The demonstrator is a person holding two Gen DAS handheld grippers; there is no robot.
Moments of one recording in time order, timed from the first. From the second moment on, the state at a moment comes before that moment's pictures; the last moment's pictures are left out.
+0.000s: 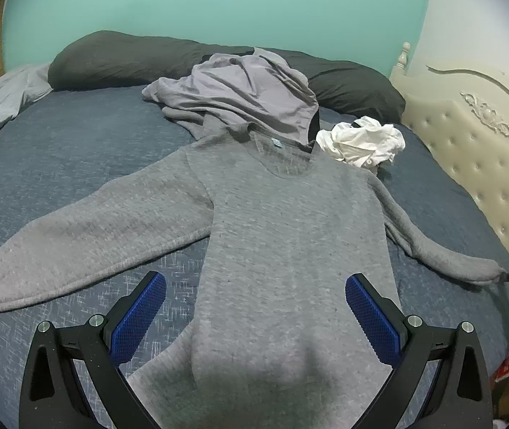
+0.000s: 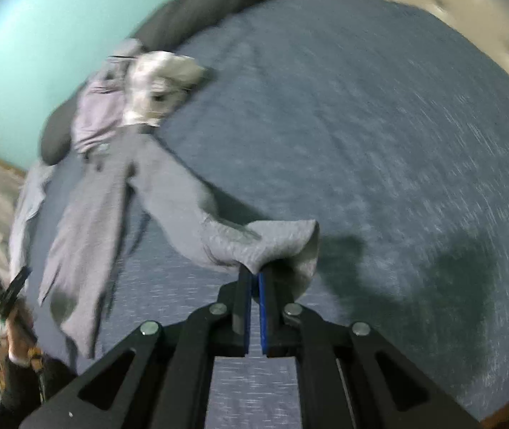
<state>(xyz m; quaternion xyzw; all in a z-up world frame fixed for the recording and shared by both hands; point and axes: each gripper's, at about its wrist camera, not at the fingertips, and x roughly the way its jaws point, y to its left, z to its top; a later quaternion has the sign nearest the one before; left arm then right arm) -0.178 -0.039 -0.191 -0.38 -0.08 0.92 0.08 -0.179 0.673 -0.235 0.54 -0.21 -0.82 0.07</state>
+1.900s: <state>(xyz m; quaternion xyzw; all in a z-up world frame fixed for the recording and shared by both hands) -0.185 -0.036 -0.198 -0.39 -0.07 0.92 0.07 -0.153 0.756 -0.218 0.29 -0.37 -0.88 -0.05</state>
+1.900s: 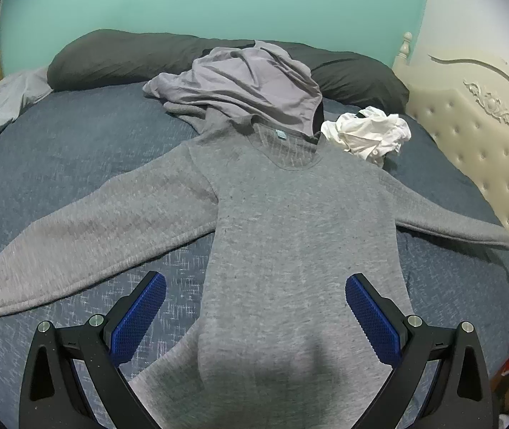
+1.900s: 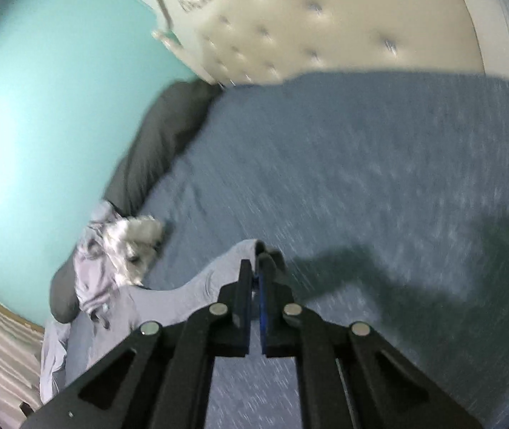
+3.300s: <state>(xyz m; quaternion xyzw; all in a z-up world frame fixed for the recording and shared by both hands) -0.186 -0.030 -0.199 -0.39 -0.06 0.92 0.08 -0.152 0.711 -0.274 0.48 -0.22 -0.85 -0.01</state>
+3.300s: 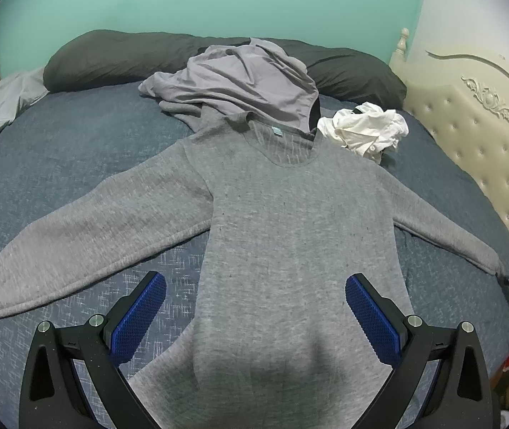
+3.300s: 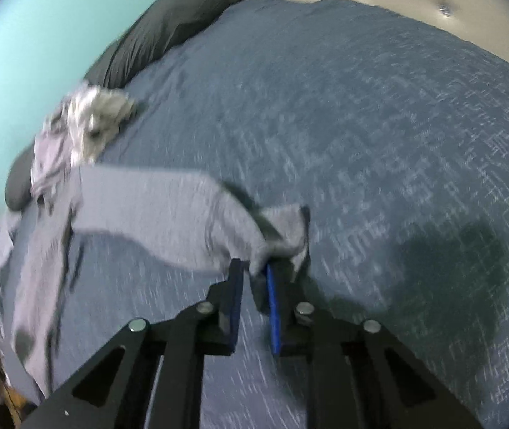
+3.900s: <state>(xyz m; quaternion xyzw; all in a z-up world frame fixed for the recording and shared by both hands) -0.187 -0.027 -0.193 -0.39 -0.05 0.92 0.08 -0.126 0.762 -0.261 0.38 -0.39 -0.84 -0.03</state>
